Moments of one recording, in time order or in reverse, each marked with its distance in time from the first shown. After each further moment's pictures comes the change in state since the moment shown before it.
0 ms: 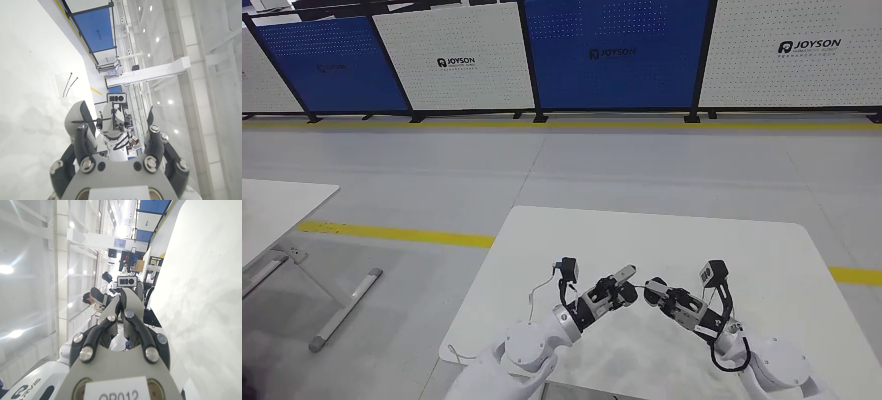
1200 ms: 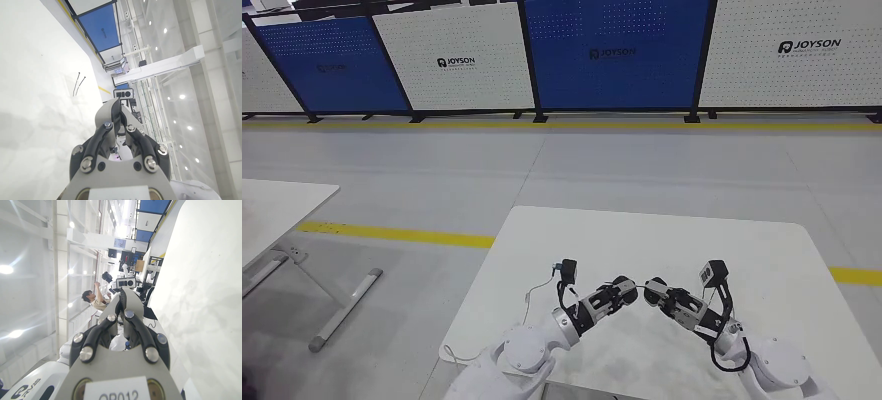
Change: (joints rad) left arm 0.016 0.010 -0.002 -0.016 0.117 0.019 -0.002; right arm 0.000 0.000 0.000 0.000 0.000 0.000 0.000
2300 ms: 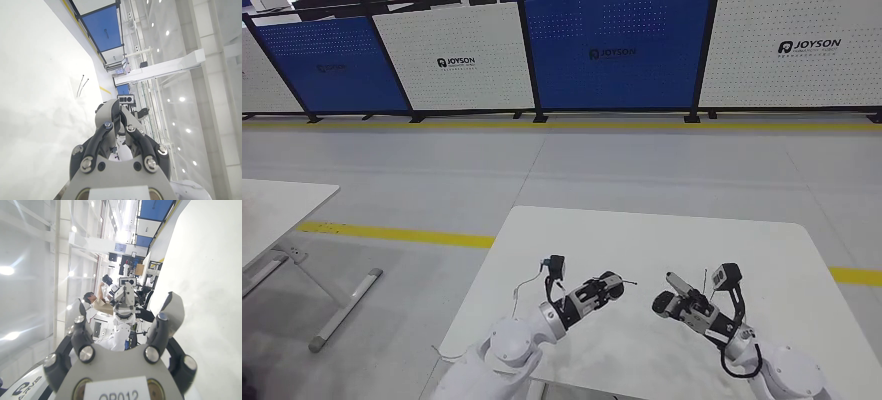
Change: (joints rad) left arm 0.038 0.026 -0.109 -0.017 -0.040 0.042 -0.086; right arm -0.078 0.009 0.092 -0.057 -0.012 -0.010 0.004
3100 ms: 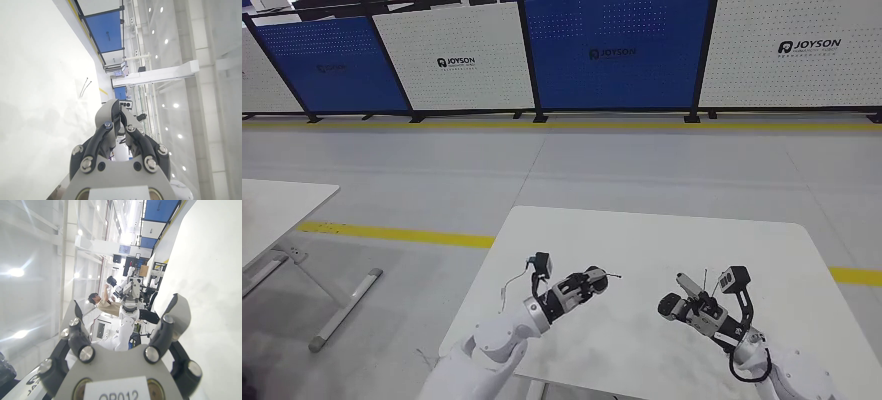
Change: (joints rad) left arm 0.021 0.015 -0.092 -0.008 -0.149 0.017 -0.087; right arm -0.022 0.003 0.027 -0.010 0.031 -0.002 0.021
